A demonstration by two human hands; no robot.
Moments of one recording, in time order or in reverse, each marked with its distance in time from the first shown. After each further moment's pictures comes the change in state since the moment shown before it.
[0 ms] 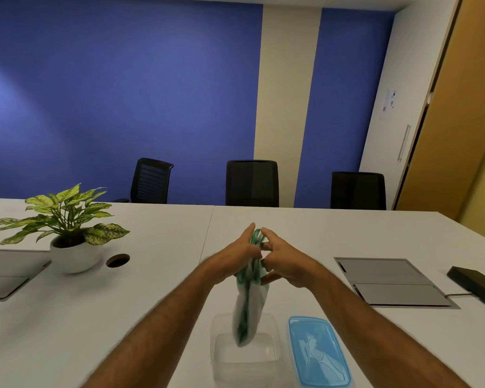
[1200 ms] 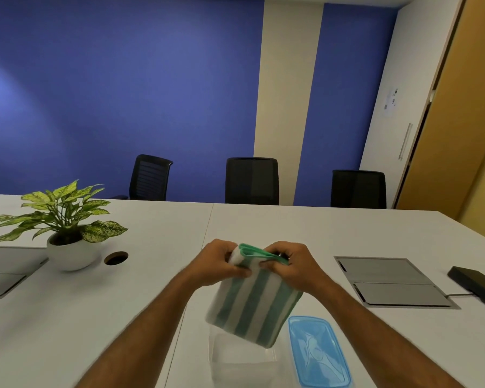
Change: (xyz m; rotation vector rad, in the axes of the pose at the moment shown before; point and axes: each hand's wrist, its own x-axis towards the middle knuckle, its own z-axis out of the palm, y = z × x) left_hand -0.002 -0.056 -0.030 0.145 0.109 0.251; right_hand 0.001 0.044 -0.021 -0.321 0.248 -0.524
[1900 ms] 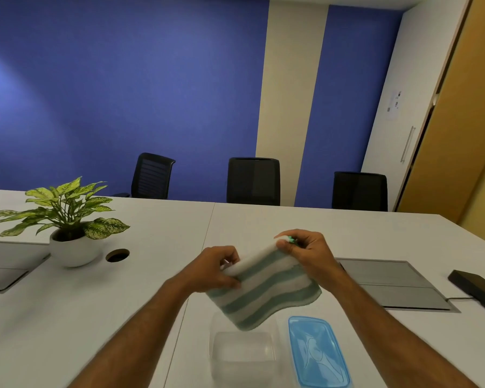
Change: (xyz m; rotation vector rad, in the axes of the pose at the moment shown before) left_hand -0.012 -0.025 -0.001 0.172 -0.018 0.003; right_hand 0.001 -0.002 -0.020 0.343 0.118 0.149
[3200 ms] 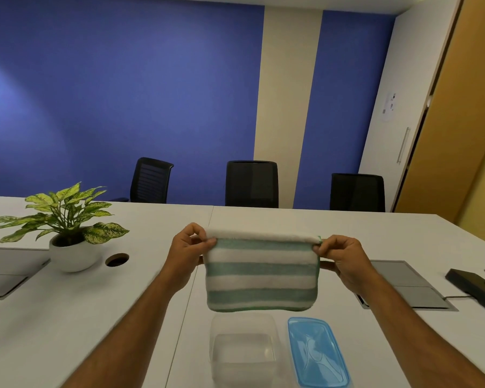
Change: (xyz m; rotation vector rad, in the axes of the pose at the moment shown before) left_hand -0.011 -0.001 -0.027 -0.907 0.371 -0.053; right_hand -0.017 0.014 -0.063 0.369 0.126 0.182
